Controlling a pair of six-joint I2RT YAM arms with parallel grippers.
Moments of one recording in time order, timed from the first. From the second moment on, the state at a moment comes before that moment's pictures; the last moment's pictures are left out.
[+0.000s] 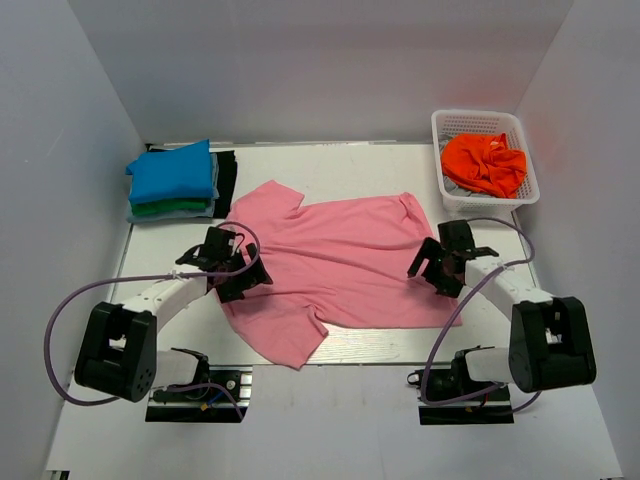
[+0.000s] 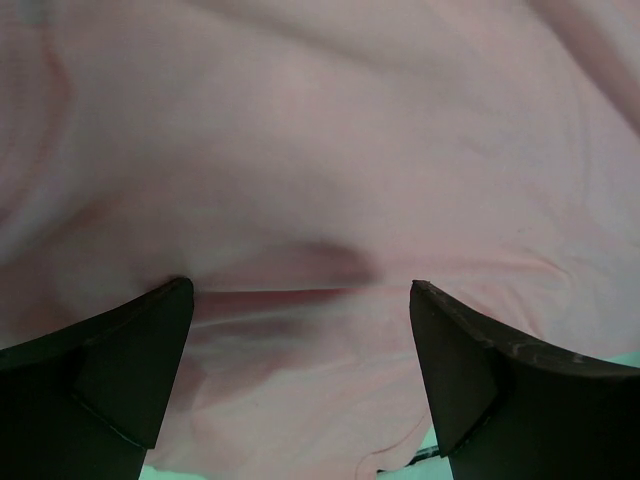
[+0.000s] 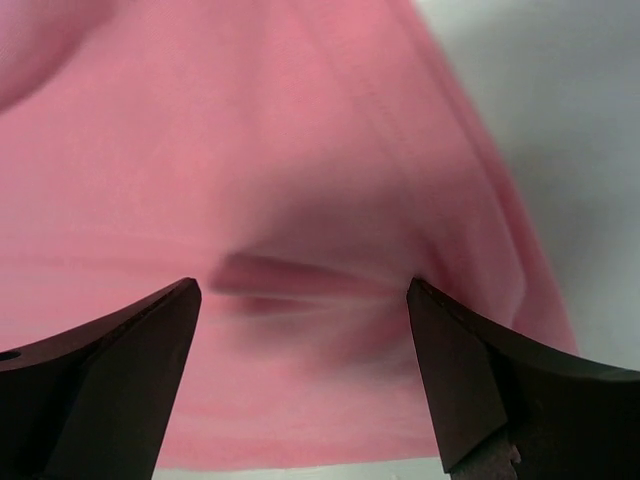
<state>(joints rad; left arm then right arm) -0.28 1.29 0.61 -0.38 0.15 -0.65 0.19 1.32 0.65 -0.45 0.00 0.61</state>
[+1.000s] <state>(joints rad) -0.27 2.07 1.69 -0.49 -0.04 -0.51 0.21 1.96 1.50 -0.41 -0.01 0.48</state>
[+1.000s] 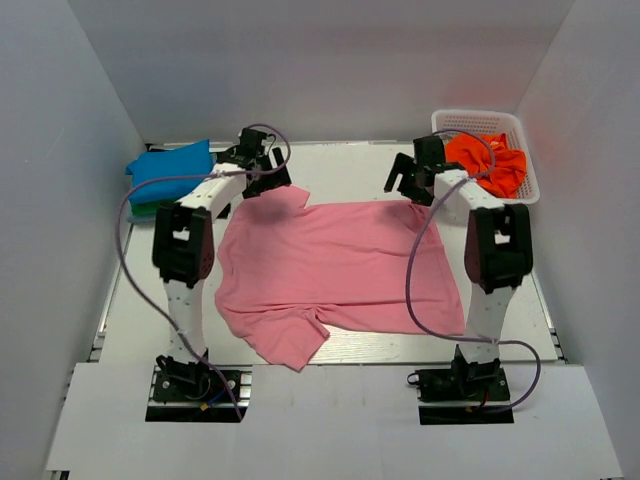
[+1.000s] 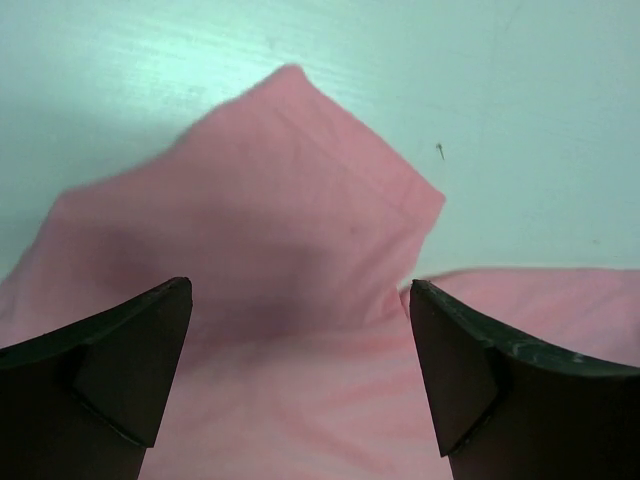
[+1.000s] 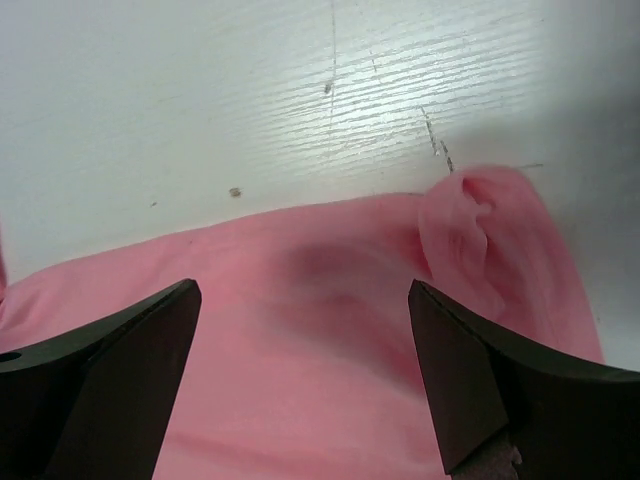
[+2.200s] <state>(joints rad) -0.24 2.44 2.05 -0.49 -0.16 -0.38 0.19 2.36 1.92 -0.50 0.20 0.42</state>
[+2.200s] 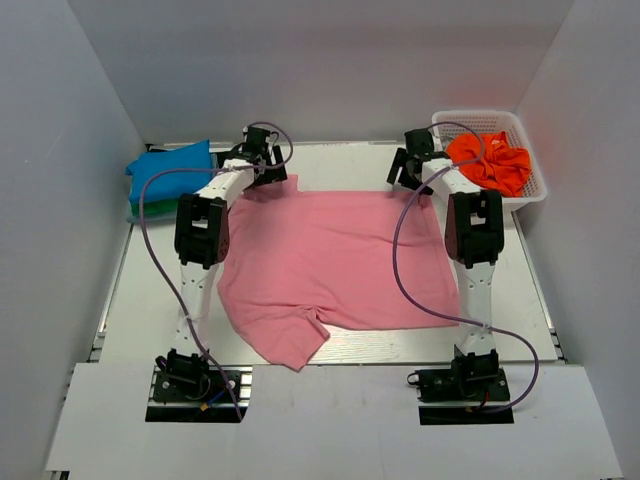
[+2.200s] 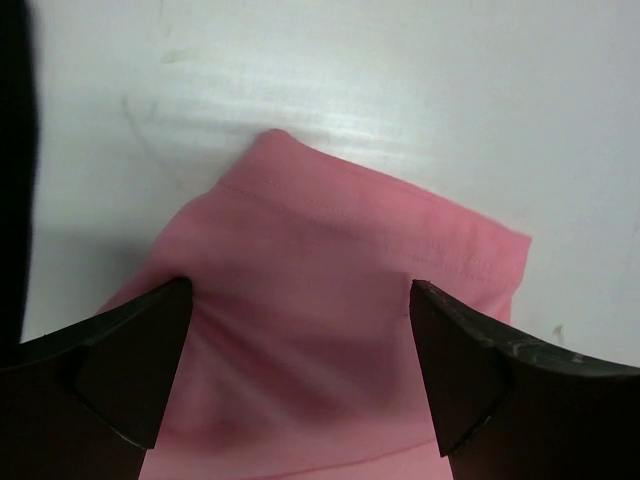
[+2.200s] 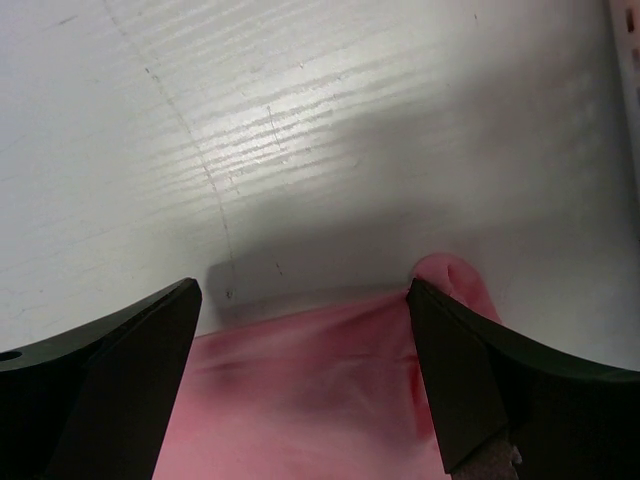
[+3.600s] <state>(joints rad) -0.34 1.34 1.04 -0.43 0.22 -0.51 0.32 1.26 0.87 -0.20 0.13 0.43</state>
